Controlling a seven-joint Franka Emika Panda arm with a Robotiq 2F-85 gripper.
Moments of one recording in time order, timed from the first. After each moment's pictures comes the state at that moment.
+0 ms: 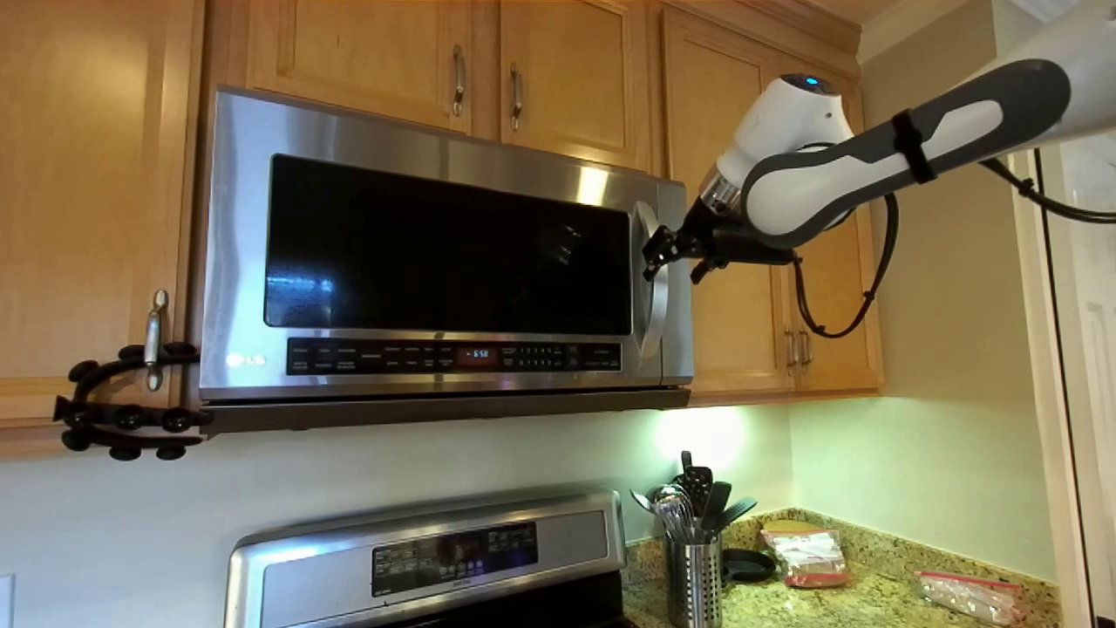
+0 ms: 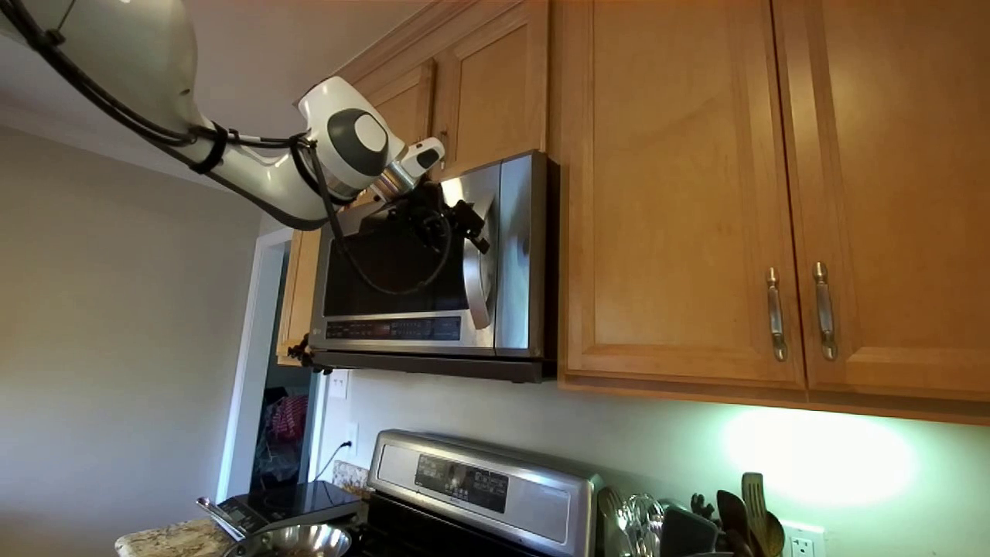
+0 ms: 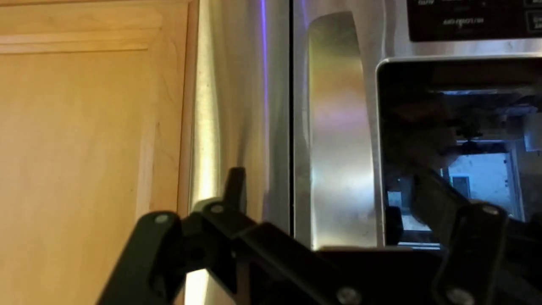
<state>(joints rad) -0.24 -0.37 0.15 -2.02 -0.35 2.68 0.47</state>
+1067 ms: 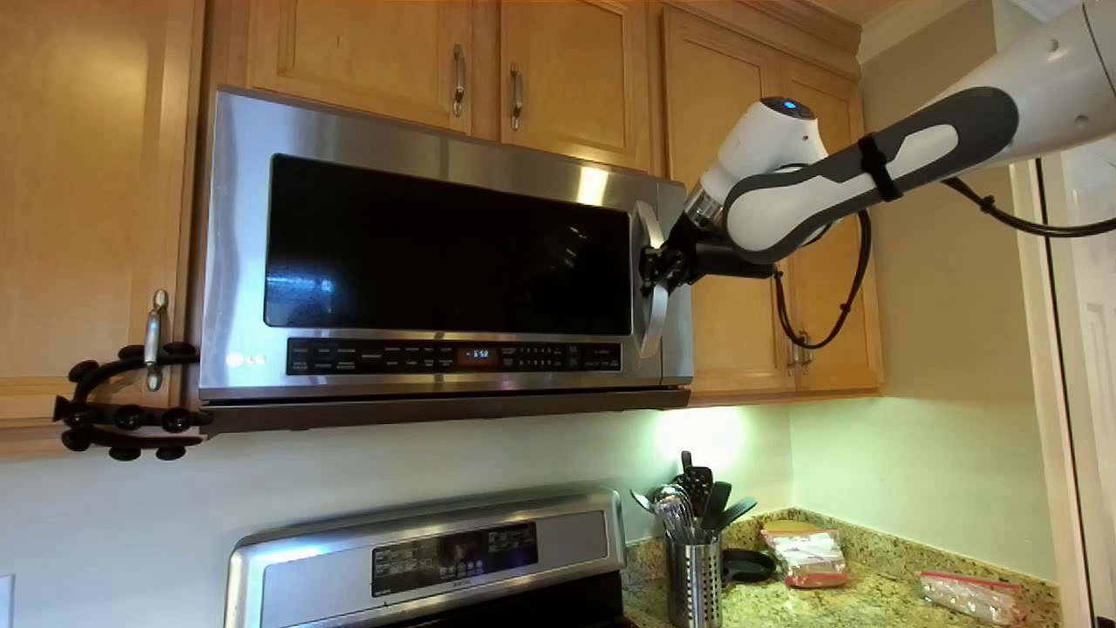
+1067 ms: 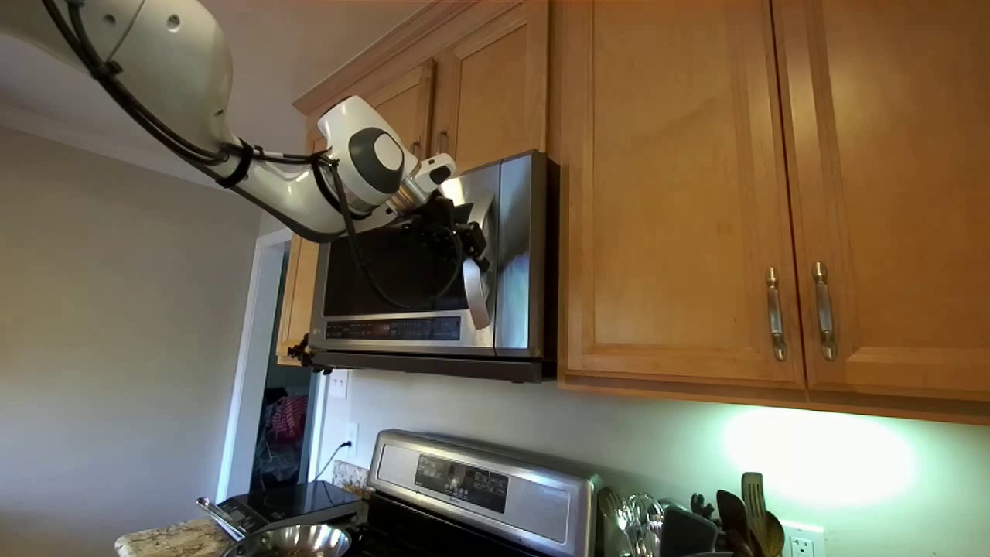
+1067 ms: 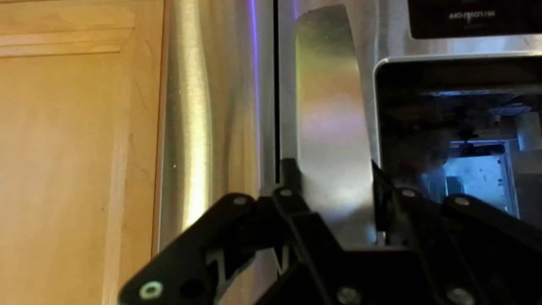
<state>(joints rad) -0.24 -0.29 0.16 -1.97 -0.35 2.71 0.48</state>
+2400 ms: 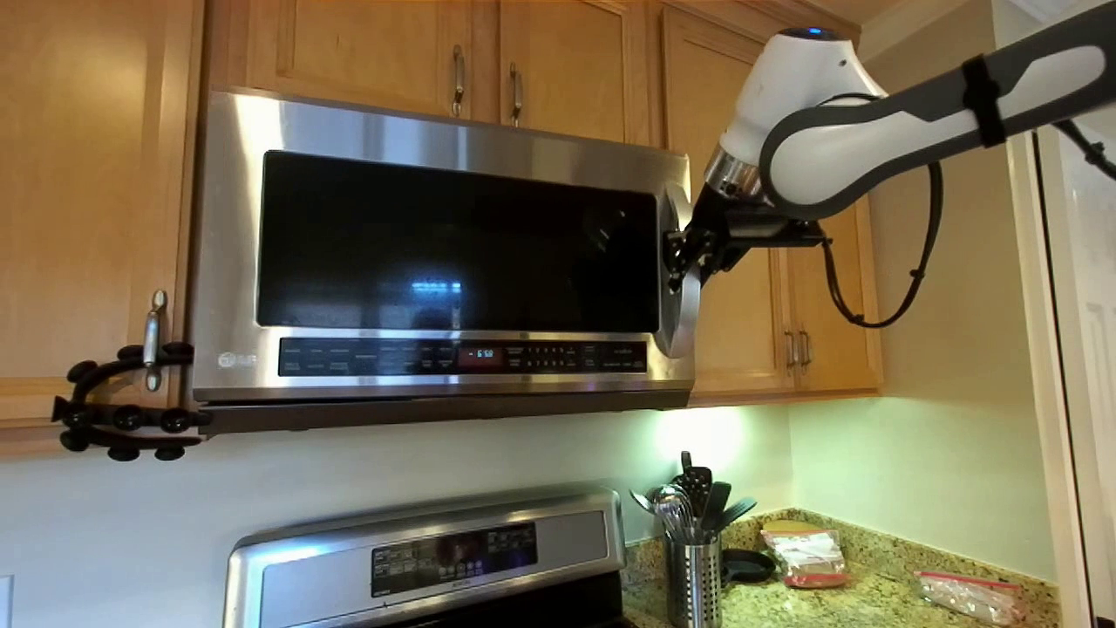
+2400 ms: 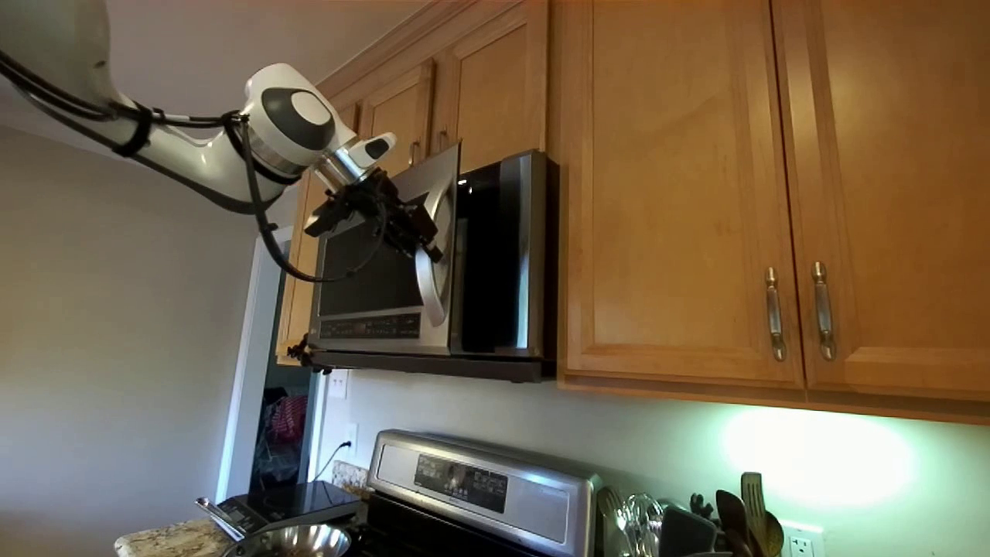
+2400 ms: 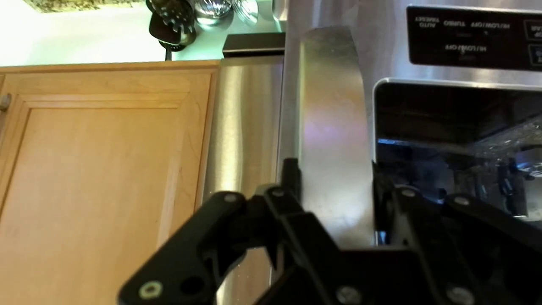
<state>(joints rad) -0.24 -0.53 0.25 -2.09 -0.37 2.42 0.56</state>
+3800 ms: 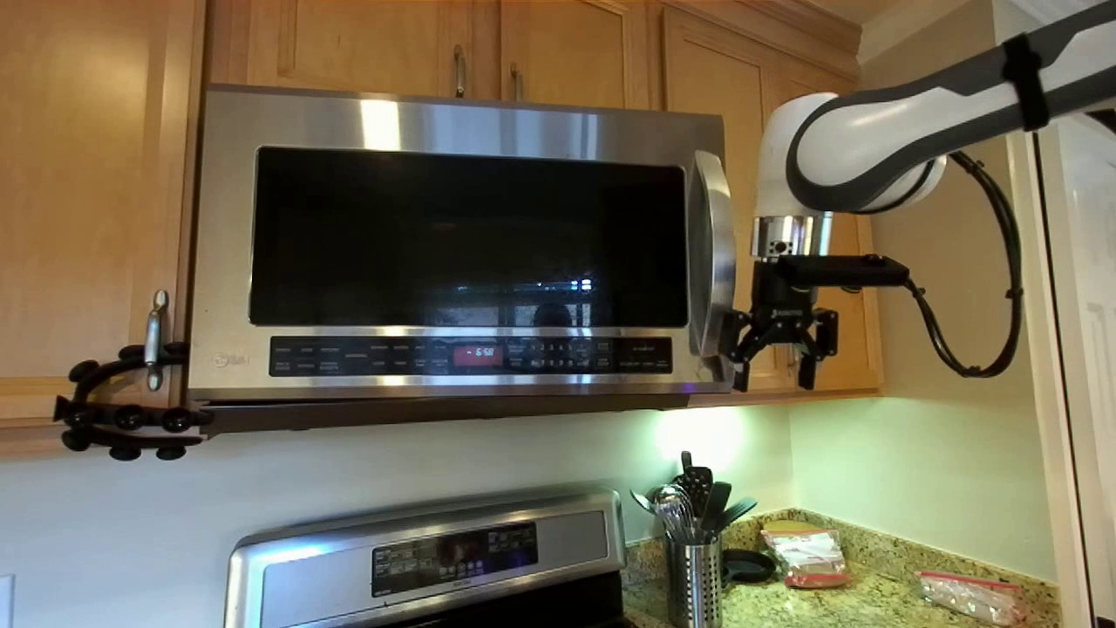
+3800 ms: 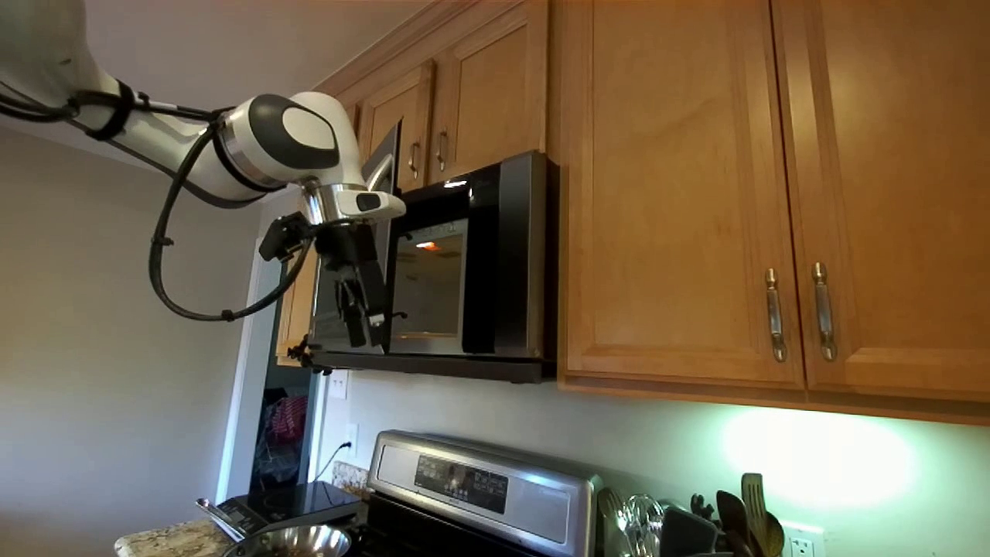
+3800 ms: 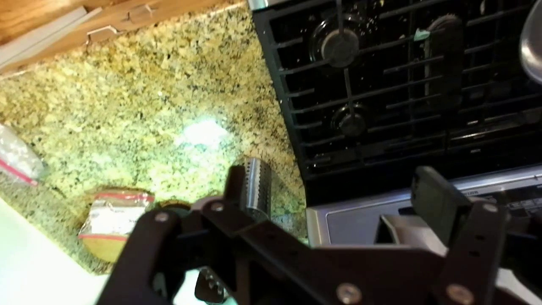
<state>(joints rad) -0.13 -0.59 0.13 -2.22 -0.08 1.90 0.51</state>
